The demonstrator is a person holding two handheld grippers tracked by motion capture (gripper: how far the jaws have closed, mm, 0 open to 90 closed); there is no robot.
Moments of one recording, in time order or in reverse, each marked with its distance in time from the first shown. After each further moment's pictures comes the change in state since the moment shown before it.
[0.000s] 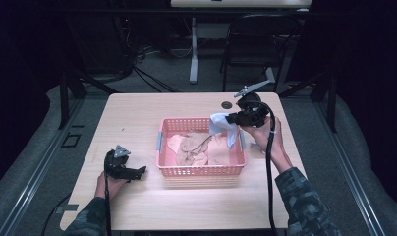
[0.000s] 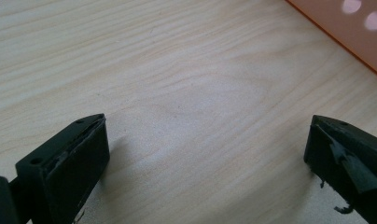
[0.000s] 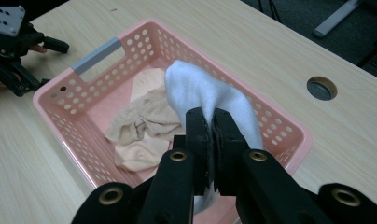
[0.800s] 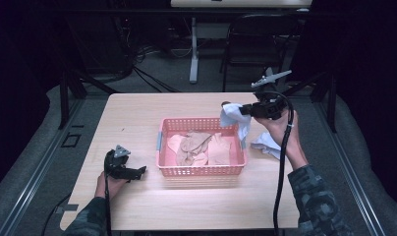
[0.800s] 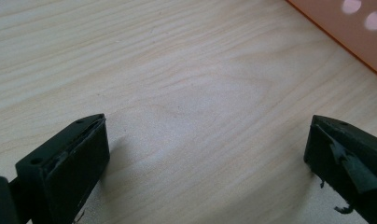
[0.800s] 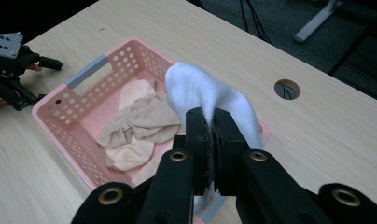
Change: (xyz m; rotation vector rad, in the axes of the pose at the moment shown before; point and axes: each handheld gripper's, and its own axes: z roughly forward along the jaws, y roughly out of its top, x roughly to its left) left arm 0.000 0.000 0.000 0.000 0.000 0.000; right arm -0.023 0.000 -0.042 -0.044 -0.041 0.050
